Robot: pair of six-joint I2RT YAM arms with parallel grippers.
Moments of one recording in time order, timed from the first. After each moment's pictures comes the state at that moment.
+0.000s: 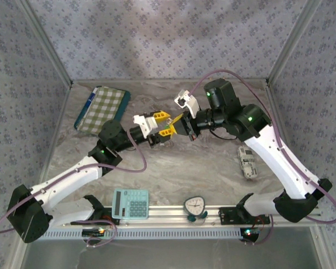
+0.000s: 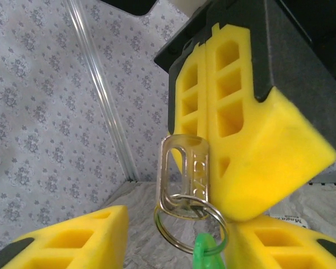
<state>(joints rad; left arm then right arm) -0.77 1.09 0.77 0.49 0.46 0.17 0.70 1.32 1.66 -0.95 -0.57 -0.01</state>
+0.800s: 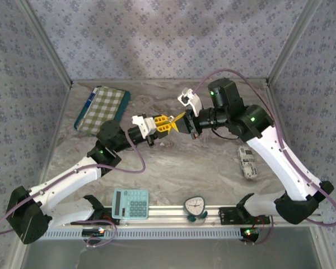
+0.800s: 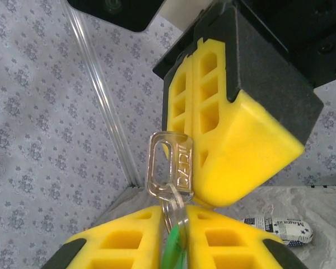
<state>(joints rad) -0.77 1.07 0.77 0.50 0.46 0.17 0.67 1.30 1.64 -0.92 -0.59 0.01</state>
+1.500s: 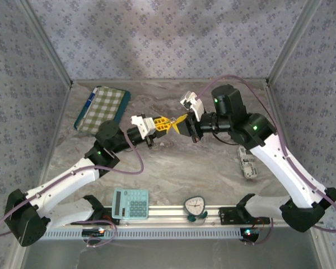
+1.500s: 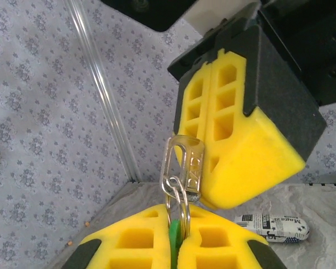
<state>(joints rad) -0.77 1.04 0.79 0.42 0.44 0.17 0.69 1.20 1.49 -0.77 -0.53 -0.02</state>
